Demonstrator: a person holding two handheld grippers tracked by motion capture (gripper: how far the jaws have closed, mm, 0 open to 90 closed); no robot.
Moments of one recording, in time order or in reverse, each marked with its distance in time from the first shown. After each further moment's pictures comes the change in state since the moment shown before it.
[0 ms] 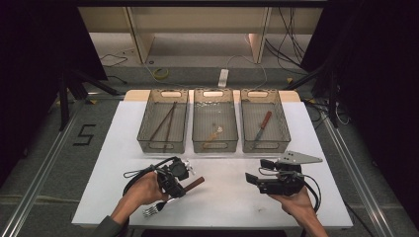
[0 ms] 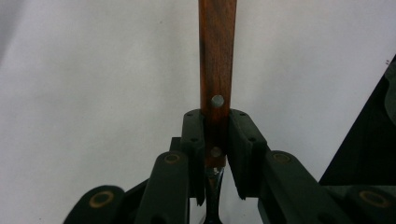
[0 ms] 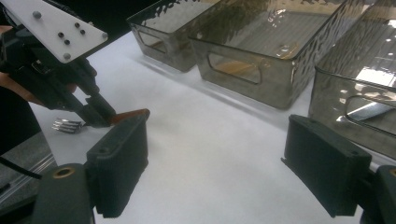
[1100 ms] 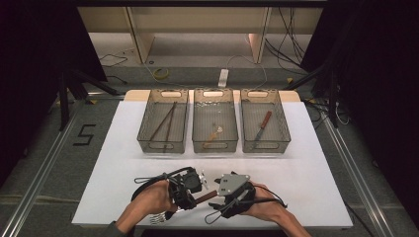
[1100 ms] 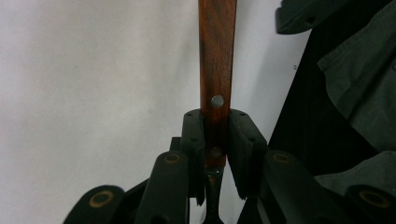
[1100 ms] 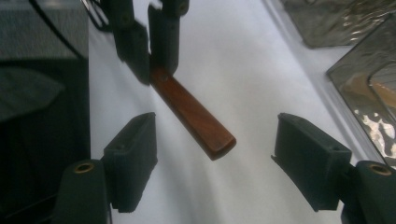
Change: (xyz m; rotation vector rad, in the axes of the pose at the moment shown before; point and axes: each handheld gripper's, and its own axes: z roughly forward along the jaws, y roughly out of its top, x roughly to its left) left arm -0.044 0.018 -0.004 0.036 -0.049 0.161; right arm 0.078 -0.010 0.086 0.296 0.164 -0.687
